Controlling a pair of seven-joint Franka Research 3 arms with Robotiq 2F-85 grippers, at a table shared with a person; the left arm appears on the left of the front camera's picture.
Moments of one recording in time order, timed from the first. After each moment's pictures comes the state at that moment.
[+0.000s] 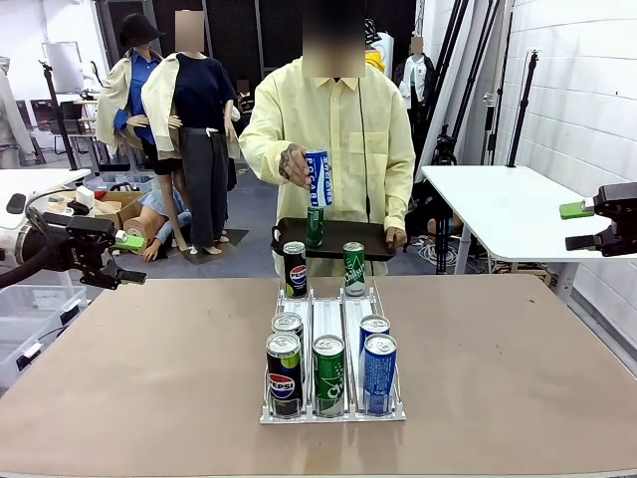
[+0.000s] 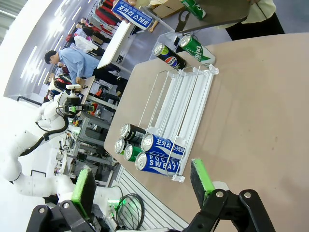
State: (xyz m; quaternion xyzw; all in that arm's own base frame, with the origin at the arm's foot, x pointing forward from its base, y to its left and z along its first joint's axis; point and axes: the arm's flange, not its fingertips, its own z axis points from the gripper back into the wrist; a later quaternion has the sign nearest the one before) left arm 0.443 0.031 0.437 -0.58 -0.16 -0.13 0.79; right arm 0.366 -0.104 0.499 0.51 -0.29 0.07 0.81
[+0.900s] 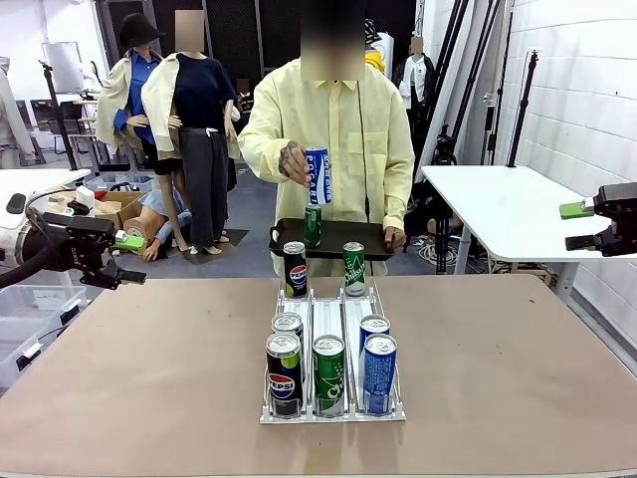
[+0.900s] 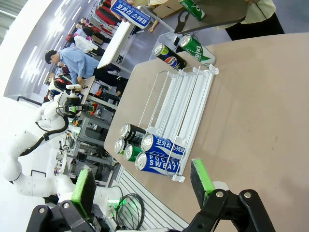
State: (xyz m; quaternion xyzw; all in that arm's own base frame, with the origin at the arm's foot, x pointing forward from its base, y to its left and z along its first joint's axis) left arm 0.443 0.031 0.437 -0.58 -0.16 -0.13 0.79; right arm 0.366 -0.104 0.499 0.51 -0.29 0.07 0.81
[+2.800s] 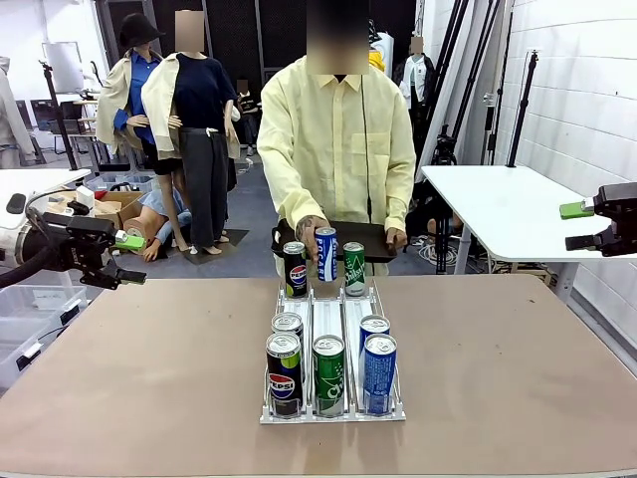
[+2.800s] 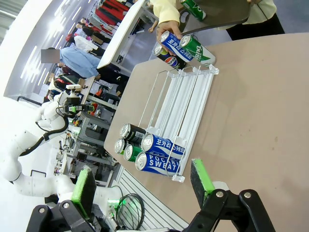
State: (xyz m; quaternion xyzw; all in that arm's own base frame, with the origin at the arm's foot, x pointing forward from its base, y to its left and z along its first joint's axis) left arm 0.443 0.031 0.437 -0.58 -0.16 -0.13 0.79; right arm 0.366 -0.104 0.499 0.51 -0.29 0.07 0.81
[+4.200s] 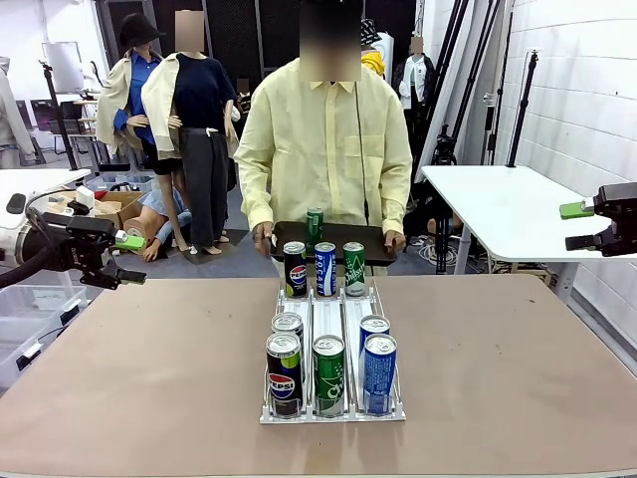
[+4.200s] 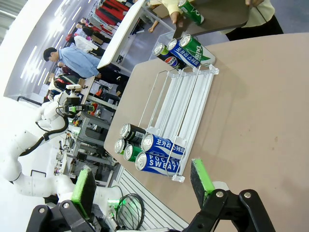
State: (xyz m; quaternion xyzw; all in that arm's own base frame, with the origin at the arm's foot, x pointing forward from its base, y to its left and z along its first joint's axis) left arm 0.443 0.031 0.437 -0.58 -0.16 -0.13 0.79; right arm 0.366 -0.104 0.499 0.51 -0.29 0.07 0.81
